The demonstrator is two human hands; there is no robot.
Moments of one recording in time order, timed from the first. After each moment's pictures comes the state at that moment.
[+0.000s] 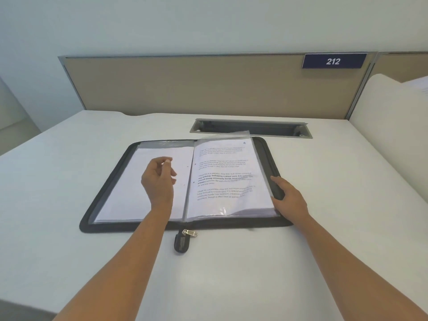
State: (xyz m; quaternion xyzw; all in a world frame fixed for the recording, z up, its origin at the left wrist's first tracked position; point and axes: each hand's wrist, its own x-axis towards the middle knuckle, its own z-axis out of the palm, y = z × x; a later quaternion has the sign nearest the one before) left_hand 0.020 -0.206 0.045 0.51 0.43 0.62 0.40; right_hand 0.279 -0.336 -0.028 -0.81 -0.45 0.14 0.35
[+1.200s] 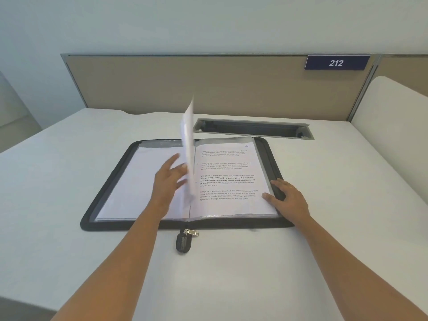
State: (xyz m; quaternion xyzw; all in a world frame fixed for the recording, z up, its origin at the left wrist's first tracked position) left_hand 0.007 -0.200 0.043 0.57 0.40 0.43 0.58; right_hand 0.279 -0.333 -0.029 -0.83 -0.45 0.12 0.31
